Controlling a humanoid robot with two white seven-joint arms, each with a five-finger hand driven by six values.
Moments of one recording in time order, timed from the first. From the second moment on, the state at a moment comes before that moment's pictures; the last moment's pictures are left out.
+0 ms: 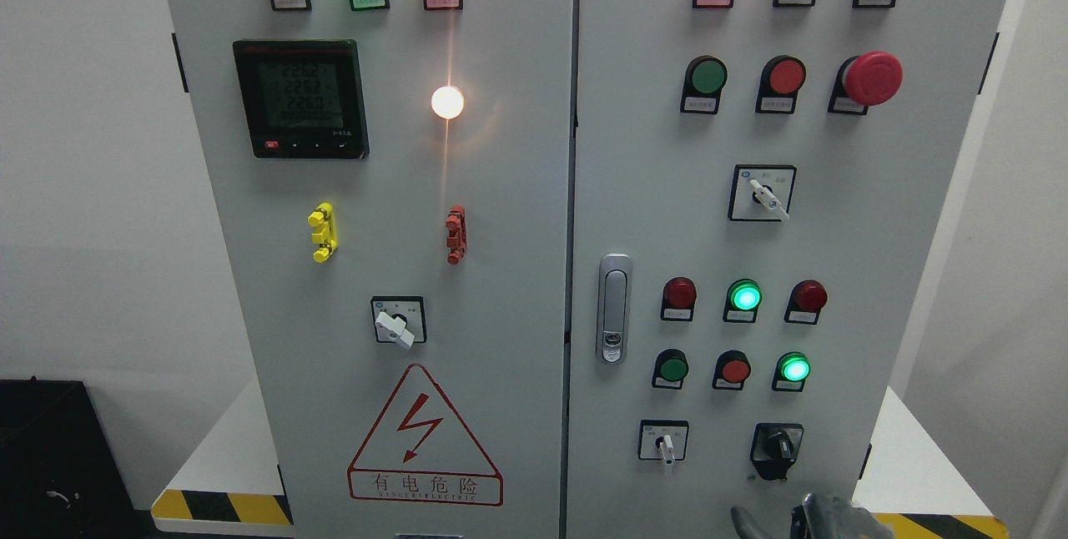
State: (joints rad) left arm 0.08 -0.09 -0.10 -0.09 0.08 -0.06 0.03; right arm -0.21 0.08 -0.15 -1.74 1.32 0.27 0.47
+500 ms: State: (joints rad) left arm 0.08 -0.09 -0.10 -0.09 0.08 -0.06 0.03; right arm -0.27 0.06 -0.17 -1.73 1.34 0.28 0.49
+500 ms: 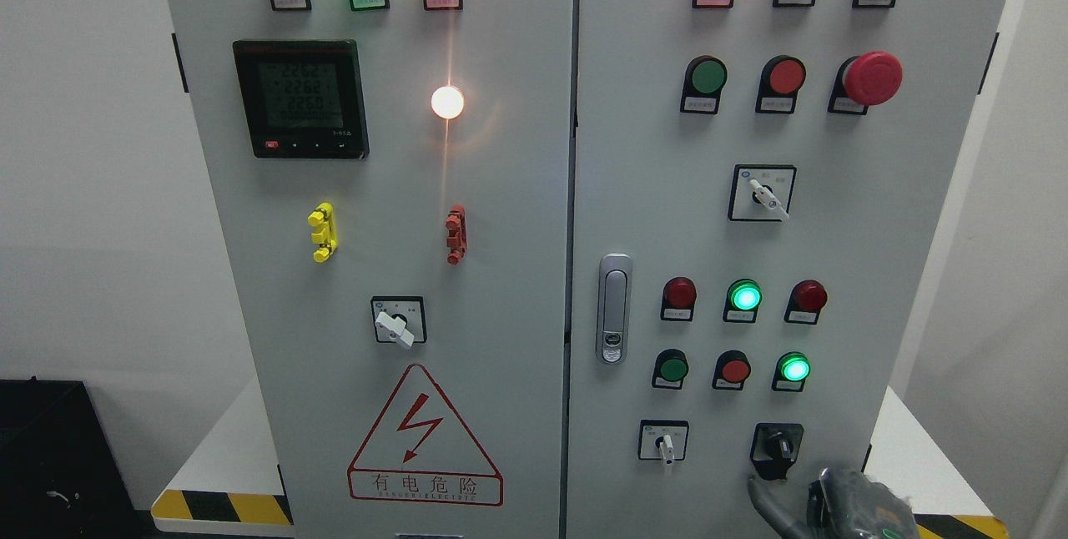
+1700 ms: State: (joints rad) left arm 0.08 -0.09 -0.10 -0.09 0.08 -0.06 0.03; right arm -0.29 0.05 -0.18 -1.72 1.36 0.27 0.50
